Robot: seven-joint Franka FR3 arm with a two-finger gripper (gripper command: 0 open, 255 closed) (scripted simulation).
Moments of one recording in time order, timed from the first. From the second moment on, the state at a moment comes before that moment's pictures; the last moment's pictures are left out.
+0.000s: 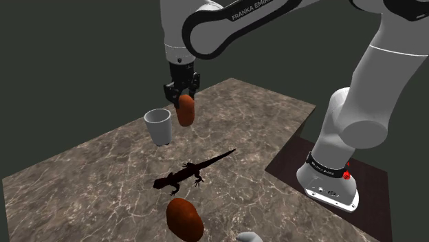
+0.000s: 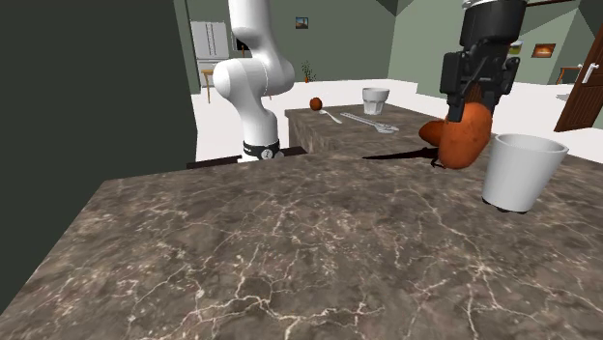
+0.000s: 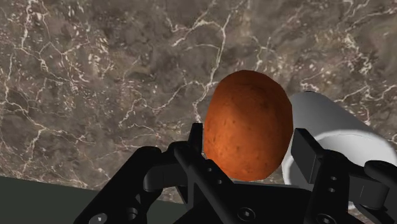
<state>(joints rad) 0.28 -0.05 0.21 -2.07 -0.12 2.08 0.60</state>
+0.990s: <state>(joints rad) 0.28 0.02 0.20 -2.17 -0.16 2.28 0.64</state>
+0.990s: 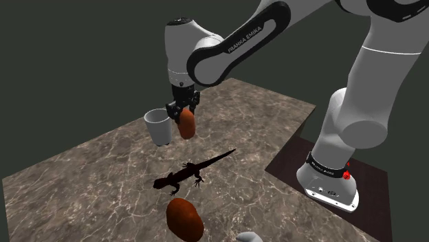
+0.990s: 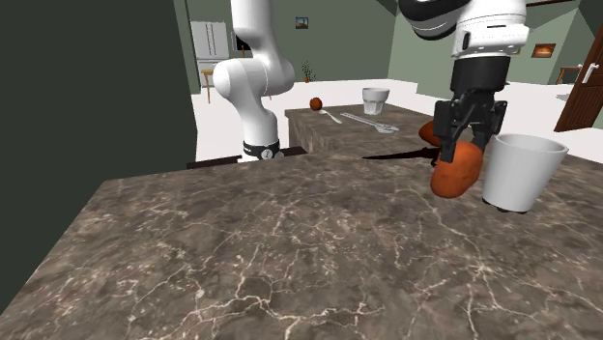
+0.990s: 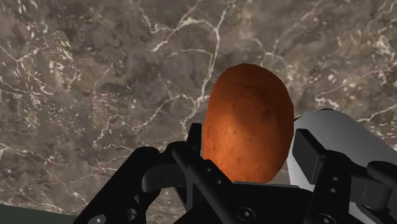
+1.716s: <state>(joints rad) 0.28 0.02 0.20 -2.20 -0.18 2.35 0.66</state>
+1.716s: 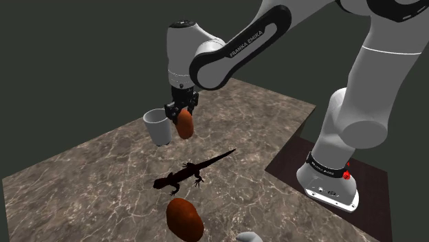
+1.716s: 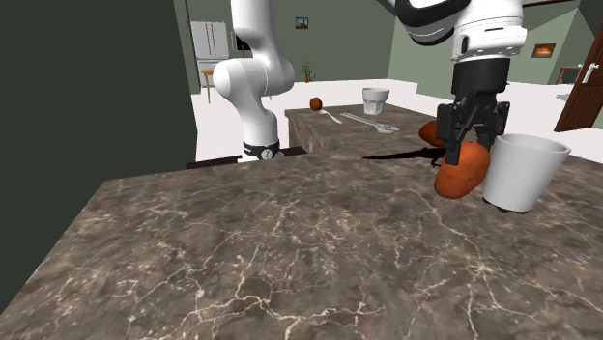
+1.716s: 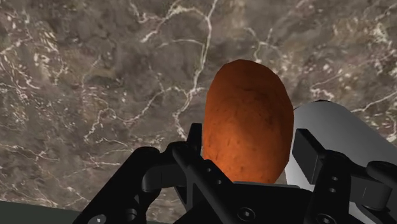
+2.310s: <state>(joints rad) 0.28 0.03 0.20 -2.19 -0.17 2.31 0.65</state>
